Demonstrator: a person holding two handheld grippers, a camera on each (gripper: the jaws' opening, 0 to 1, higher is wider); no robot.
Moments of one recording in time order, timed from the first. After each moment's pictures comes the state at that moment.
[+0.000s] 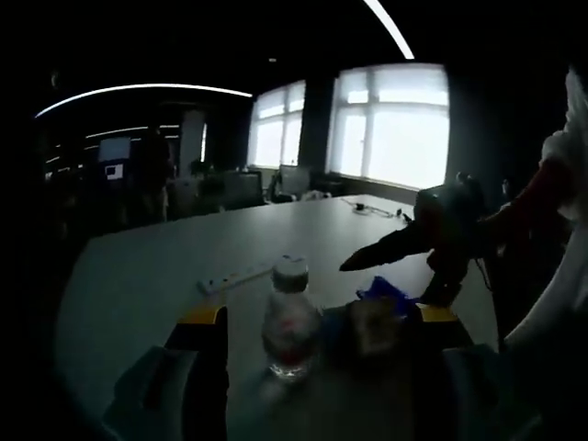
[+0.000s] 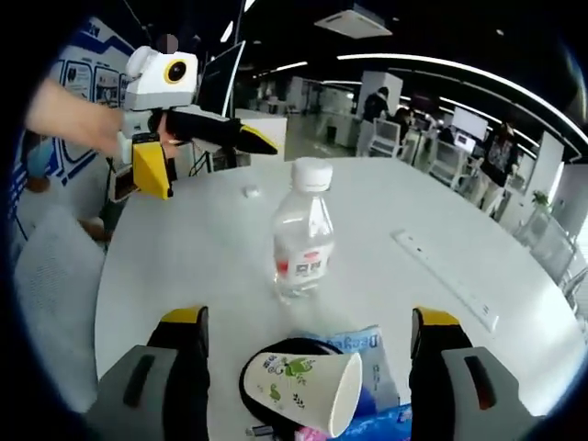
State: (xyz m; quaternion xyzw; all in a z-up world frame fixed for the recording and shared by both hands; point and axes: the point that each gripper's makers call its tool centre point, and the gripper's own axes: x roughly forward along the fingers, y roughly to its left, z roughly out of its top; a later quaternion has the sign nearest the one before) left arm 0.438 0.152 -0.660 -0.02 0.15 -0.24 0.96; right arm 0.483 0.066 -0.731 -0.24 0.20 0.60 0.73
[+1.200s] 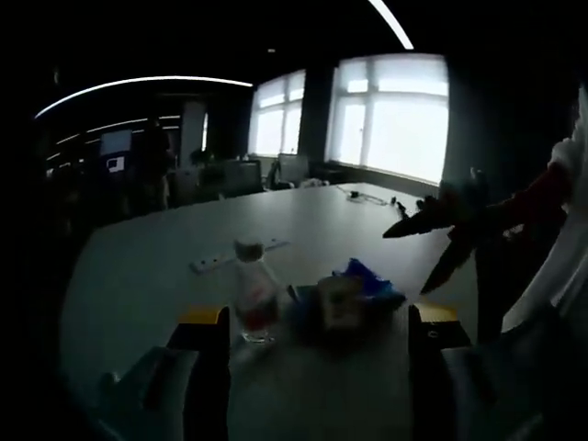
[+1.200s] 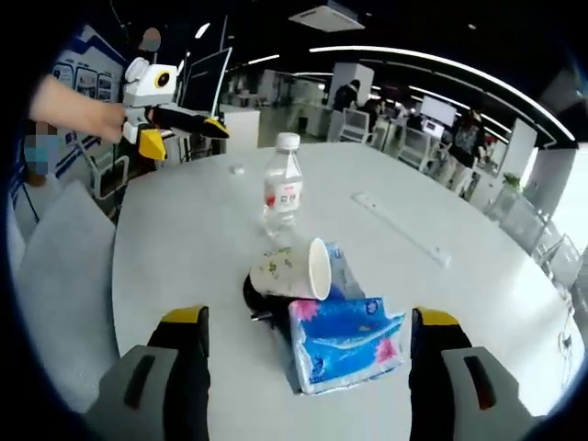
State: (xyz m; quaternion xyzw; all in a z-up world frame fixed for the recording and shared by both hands) left arm 0.384 0.122 -0.661 -0.02 0.18 -0.23 0.96; right arm 0.464 -0.072 -0.723 -0.24 0.22 0.54 0.77
